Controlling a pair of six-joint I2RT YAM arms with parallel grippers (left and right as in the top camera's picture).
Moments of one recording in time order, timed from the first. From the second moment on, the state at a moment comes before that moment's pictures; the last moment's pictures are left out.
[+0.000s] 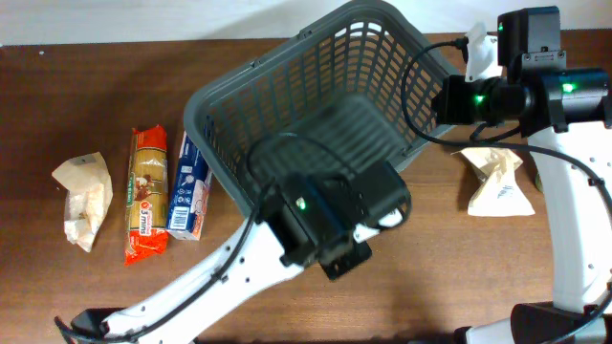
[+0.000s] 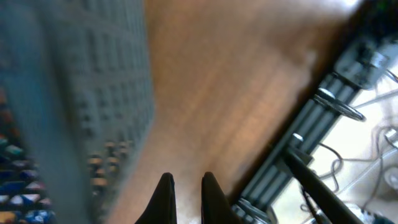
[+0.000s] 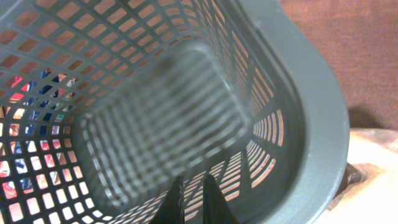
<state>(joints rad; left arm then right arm) -1.00 1.63 1.85 -1.54 -0.06 0.04 0.05 1.63 1.87 -1.25 -0.26 0.11</state>
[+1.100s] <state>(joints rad) -0.62 1.73 1.85 -1.41 0.03 0.23 0.06 1.72 1.86 -1.30 -0.24 0.02</state>
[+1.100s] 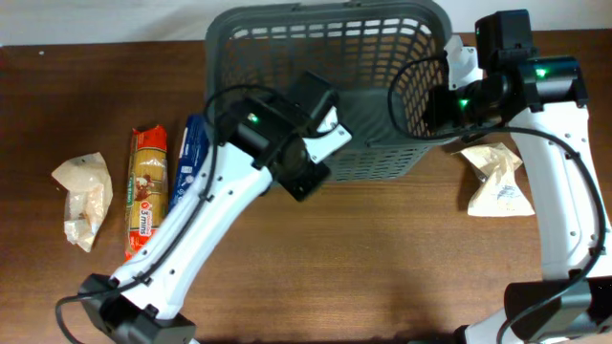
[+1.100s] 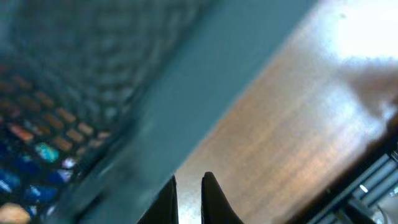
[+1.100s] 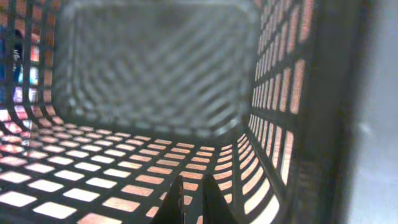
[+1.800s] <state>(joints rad) -0.51 1.46 1.84 -1.47 -0.03 0.09 0.06 1.50 2.19 -1.35 -0.11 0.02</state>
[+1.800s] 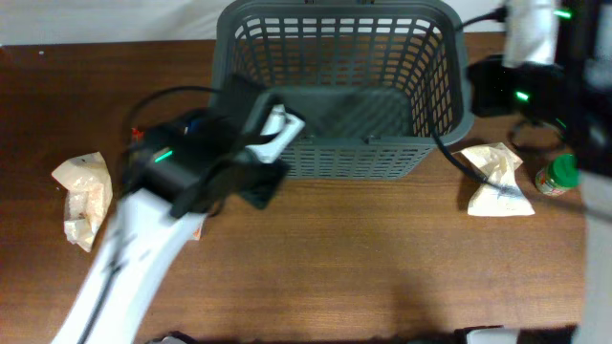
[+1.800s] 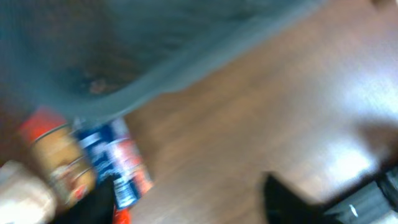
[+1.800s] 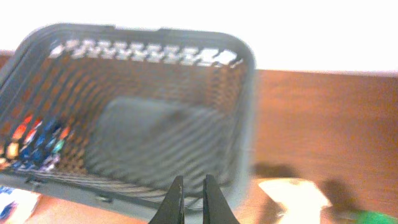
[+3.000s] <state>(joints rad) 0.06 2.31 1.85 -1.39 0.02 0.27 -0.65 1.69 2.18 -1.49 0.06 0.37</state>
